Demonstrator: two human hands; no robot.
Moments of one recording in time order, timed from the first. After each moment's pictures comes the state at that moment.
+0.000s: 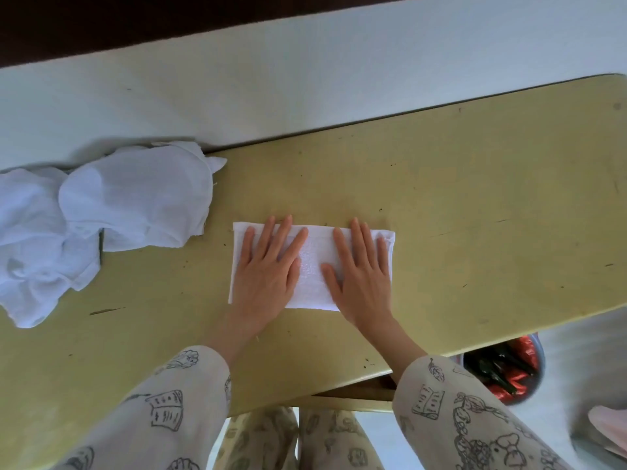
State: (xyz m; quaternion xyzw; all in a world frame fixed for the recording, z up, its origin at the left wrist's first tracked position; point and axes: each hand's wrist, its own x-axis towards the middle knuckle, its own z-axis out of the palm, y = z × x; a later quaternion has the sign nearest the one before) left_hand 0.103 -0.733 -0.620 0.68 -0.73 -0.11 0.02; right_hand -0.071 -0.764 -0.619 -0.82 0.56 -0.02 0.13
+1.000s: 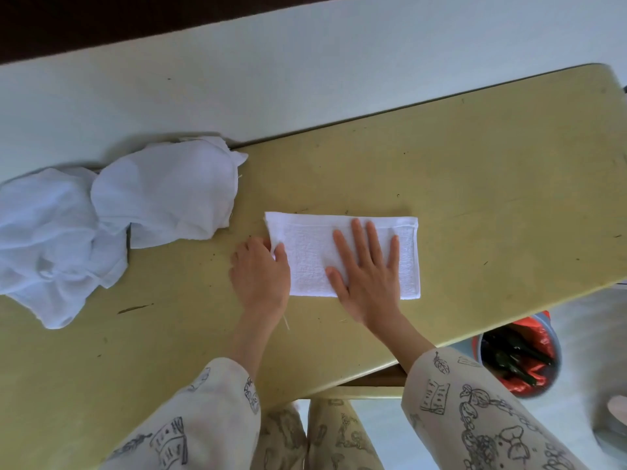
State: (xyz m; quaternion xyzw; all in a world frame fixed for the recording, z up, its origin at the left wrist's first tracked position) left_hand 0.116 -0.727 -0.576 0.88 -0.36 -0.29 0.11; right_hand -0.047 -0.732 -0.628 -0.82 0.57 0.03 0.08
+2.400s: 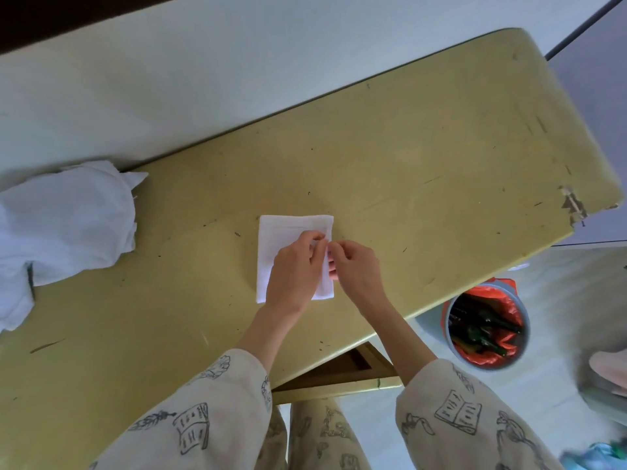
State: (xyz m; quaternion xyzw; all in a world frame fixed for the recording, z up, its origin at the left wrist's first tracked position) left_hand -0.031 -0.763 -0.573 0.72 -0.52 -0.41 0.19; right_hand -0.129 -0.768 -0.575 -0.39 0.73 -0.19 0.52
